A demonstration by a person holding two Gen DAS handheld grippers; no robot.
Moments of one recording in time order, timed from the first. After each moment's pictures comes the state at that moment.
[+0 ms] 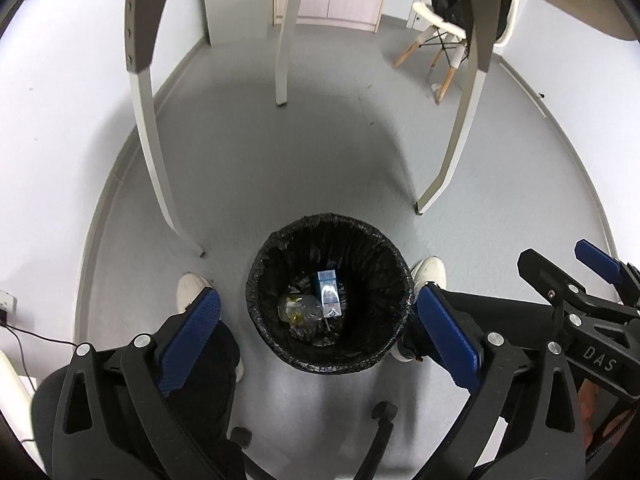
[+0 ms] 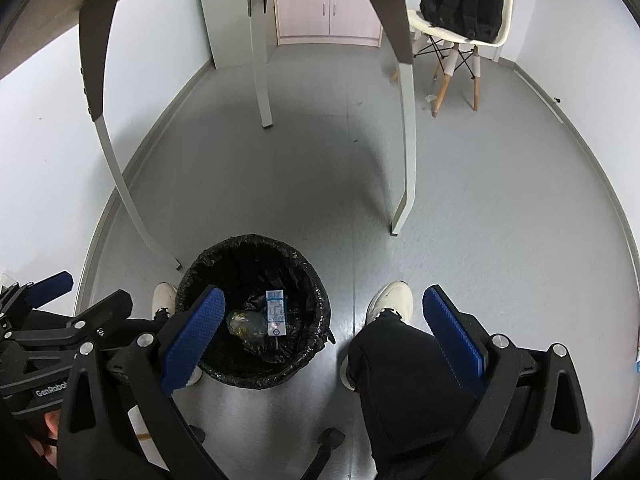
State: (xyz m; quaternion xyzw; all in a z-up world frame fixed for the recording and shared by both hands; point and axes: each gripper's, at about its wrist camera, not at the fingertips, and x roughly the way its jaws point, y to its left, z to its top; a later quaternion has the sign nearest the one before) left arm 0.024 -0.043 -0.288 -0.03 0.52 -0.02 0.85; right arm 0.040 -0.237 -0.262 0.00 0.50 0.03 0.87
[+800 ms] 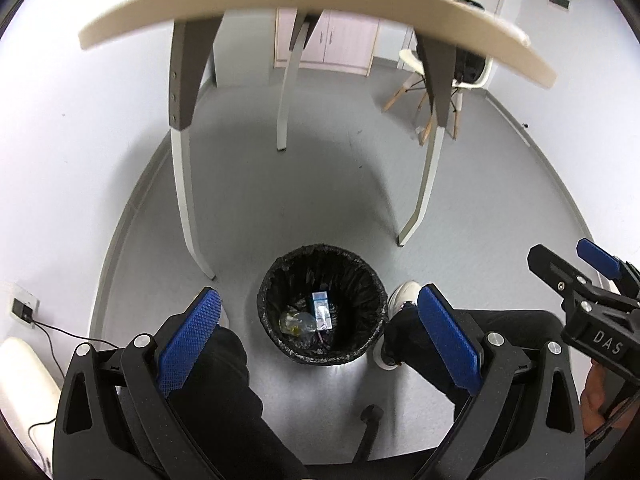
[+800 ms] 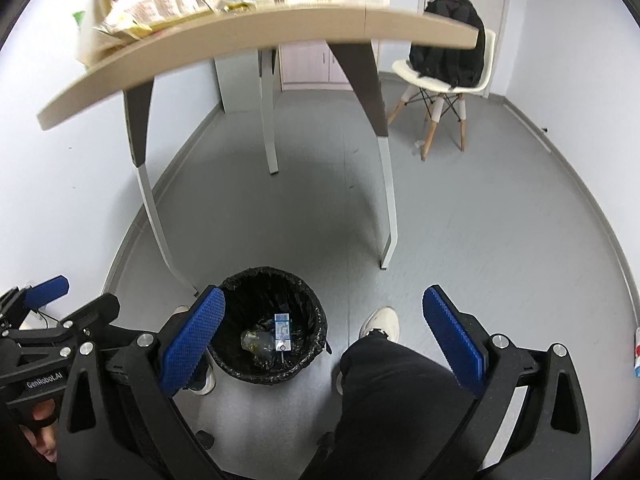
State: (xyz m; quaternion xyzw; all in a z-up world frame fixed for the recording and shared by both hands) left arm -0.048 -0.036 -0.182 -0.04 0.46 -0.03 0.89; right arm -0.035 -0.253 -0.153 0.00 0.43 0.04 0.90
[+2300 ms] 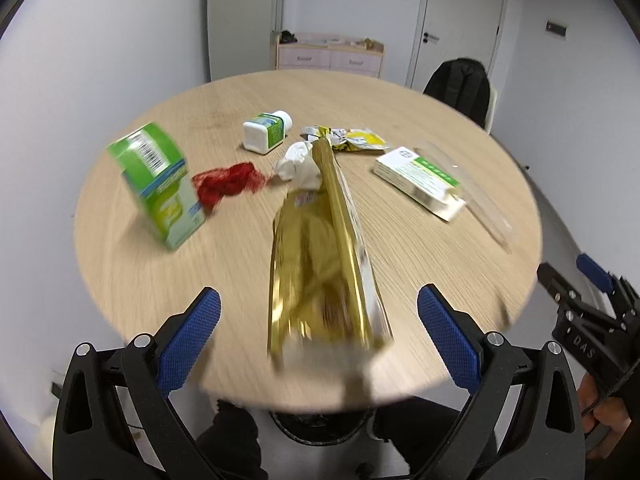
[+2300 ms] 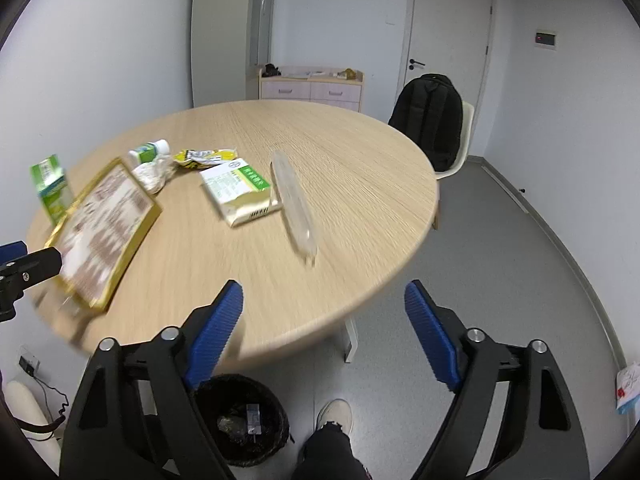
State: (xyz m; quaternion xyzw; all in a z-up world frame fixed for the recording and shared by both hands) left arm 0.090 -0.051 -0.009 -0.02 0.40 -0.01 0.91; right arm 0.081 -0.299 -0.003 -0.02 0.34 0.01 0.94
